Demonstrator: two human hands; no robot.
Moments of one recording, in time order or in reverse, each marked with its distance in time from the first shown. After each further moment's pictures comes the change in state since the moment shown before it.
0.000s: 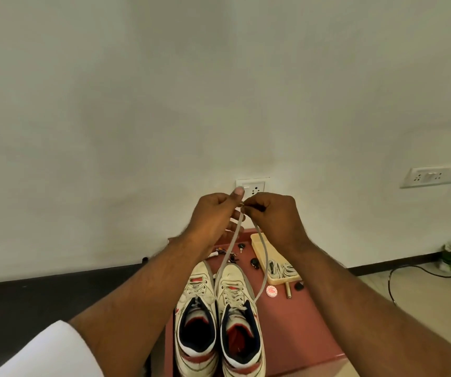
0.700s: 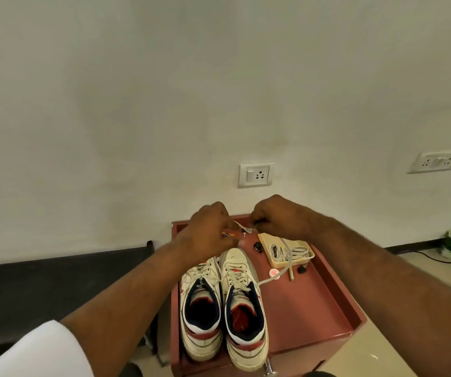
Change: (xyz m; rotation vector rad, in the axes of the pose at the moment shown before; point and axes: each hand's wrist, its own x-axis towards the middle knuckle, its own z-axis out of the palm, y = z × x) left_hand -0.013 -0.046 -0.024 1.023 -0.235 0.370; right_hand 0.001 0.009 -0.015 -0.408 -0.769 -0.138
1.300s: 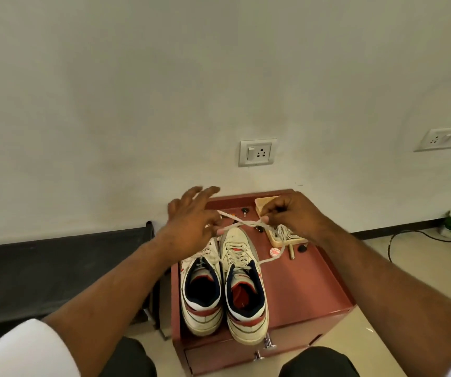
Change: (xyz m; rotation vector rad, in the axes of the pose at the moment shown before) left_hand -0.018 -0.048 0.033 0.135 0.051 0.032; right_hand -0.019 0.040 0.062 0.738 0.250 0.324
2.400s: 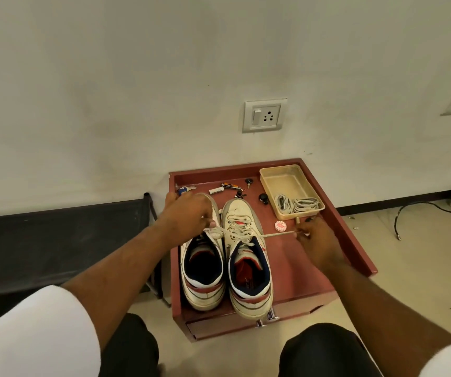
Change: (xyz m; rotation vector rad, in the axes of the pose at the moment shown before) left_hand 0.014 -0.038 0.064 0.124 -0.212 -0.063; right_hand -0.033 0.135 0.055 -0.444 0.214 0.290
